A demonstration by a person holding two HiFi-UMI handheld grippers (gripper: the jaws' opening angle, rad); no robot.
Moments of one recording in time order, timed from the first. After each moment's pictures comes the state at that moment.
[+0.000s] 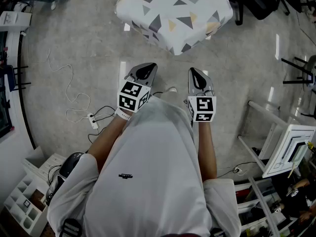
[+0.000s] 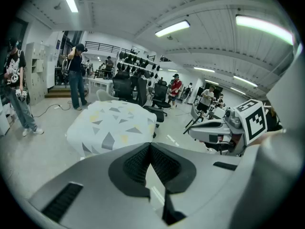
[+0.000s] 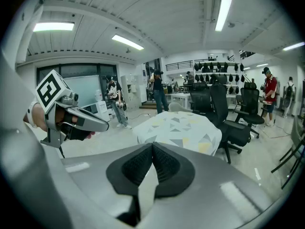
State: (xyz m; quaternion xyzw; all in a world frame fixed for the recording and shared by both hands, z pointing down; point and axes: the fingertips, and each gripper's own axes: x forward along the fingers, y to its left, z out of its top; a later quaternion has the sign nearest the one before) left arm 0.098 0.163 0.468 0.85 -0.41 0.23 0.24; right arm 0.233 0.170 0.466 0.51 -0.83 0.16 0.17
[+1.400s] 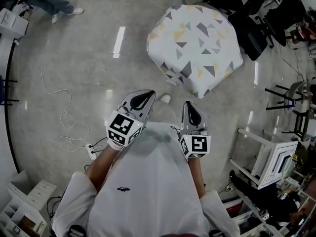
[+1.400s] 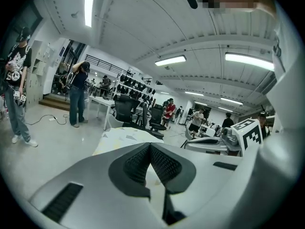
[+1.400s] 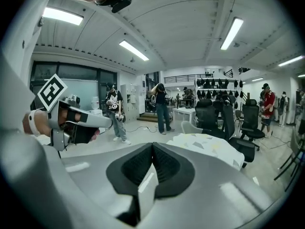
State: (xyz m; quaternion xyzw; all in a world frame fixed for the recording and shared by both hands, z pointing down) left arm -0.162 0.107 0.350 0.89 -0.39 0.09 0.21; right arm -0.035 0.127 0.360 0.54 -0.83 0.10 0.13
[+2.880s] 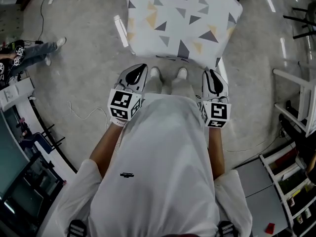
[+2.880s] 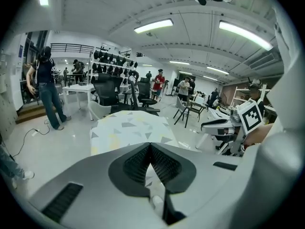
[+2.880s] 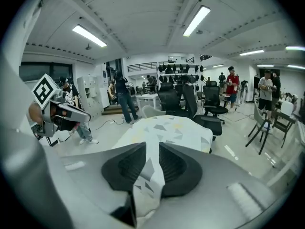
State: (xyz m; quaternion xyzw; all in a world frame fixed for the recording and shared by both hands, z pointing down) left arm -0.096 -0.073 0.430 0.91 -0.27 0.28 0.17; right arm 0.107 0.024 0.445 0.69 -0.68 0.21 0.14
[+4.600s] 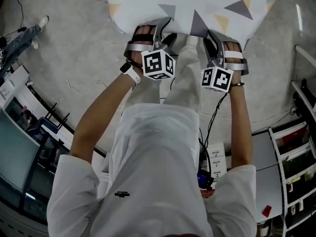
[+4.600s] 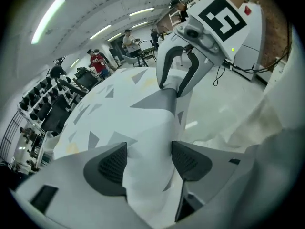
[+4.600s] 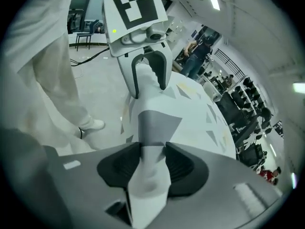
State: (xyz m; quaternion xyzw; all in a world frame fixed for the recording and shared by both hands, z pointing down) left arm -0.011 -0.098 0.707 0.84 -0.03 0.50 -0.20; right arm 0.069 -0.036 0.703 0.39 -0.73 -0.04 0.56
